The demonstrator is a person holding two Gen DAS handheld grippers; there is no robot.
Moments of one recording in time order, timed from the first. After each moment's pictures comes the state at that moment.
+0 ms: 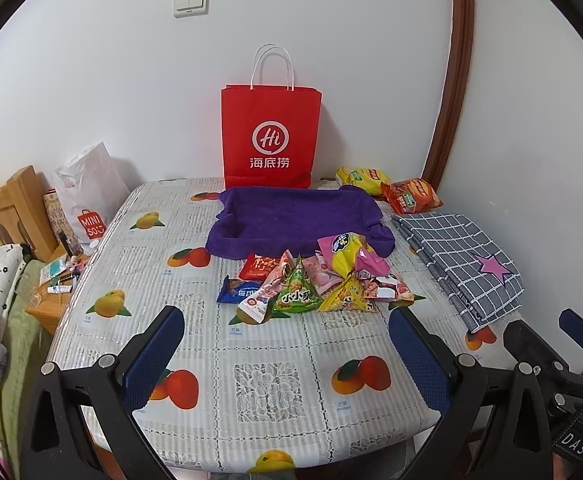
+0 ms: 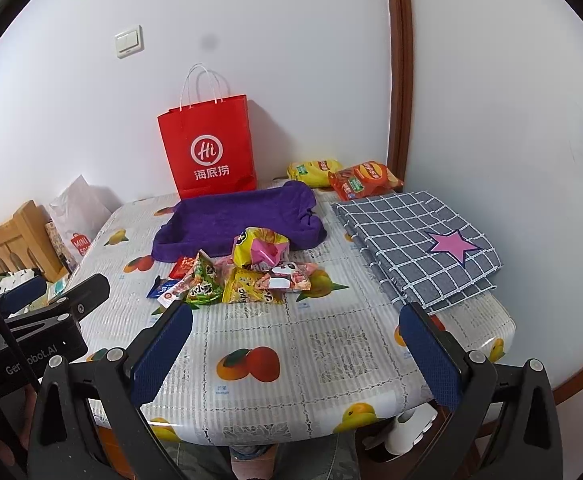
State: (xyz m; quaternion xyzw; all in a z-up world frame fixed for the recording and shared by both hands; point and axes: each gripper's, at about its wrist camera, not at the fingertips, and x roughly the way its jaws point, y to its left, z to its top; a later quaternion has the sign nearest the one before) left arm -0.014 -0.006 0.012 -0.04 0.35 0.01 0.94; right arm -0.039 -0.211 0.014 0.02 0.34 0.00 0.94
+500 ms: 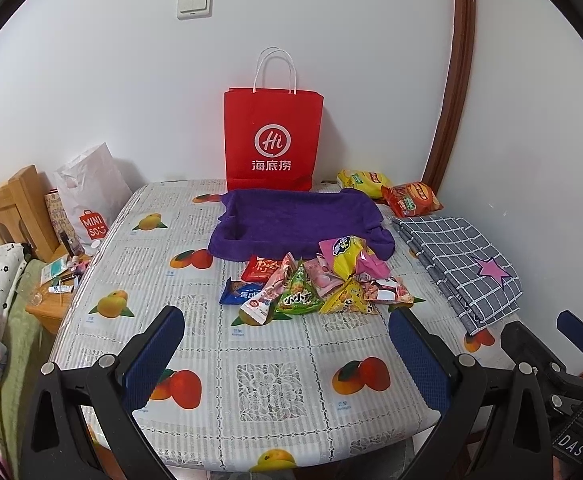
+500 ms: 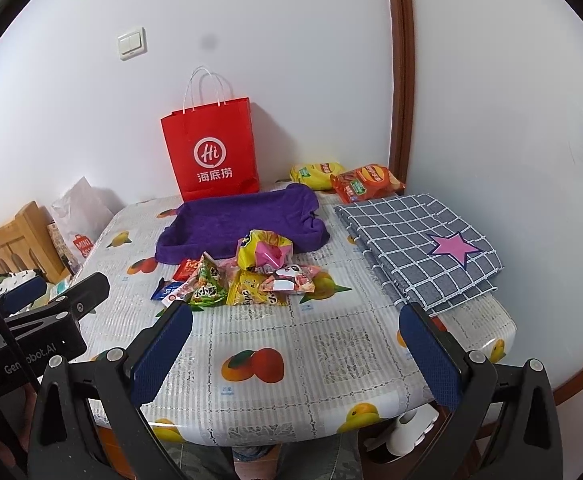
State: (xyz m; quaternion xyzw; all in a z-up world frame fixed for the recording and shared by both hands) left arm -0.018 -0.003 0.015 -0.04 0.34 0.01 0.94; right arm -0.043 -0.210 0.016 0.02 0.34 0.00 0.94
